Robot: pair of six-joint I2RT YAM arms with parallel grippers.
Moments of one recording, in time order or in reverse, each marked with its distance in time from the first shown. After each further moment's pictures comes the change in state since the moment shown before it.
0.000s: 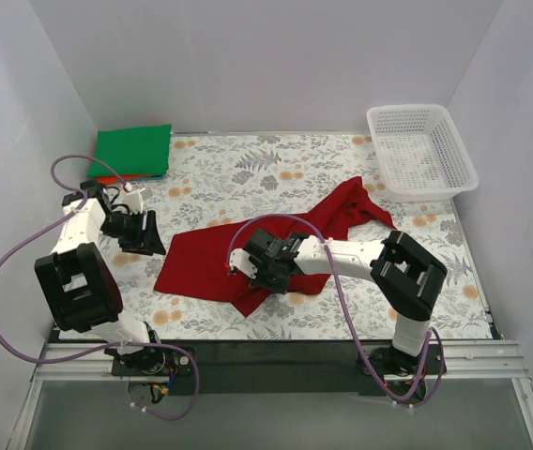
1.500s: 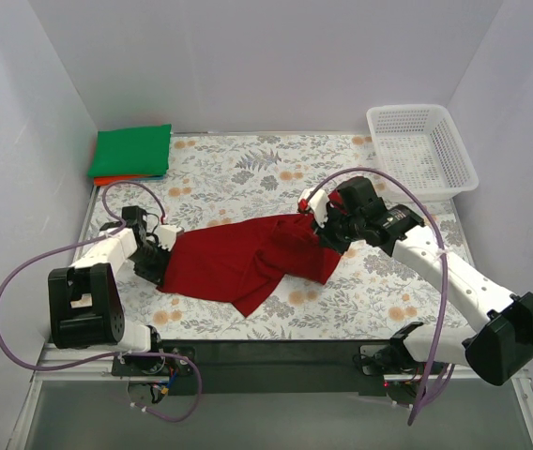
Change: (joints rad) left arm -0.231 -0.169 -0.412 0.296 -0.418 0.115; right arm -0.442 -0.578 -0.085 -0.153 -0.186 -0.109
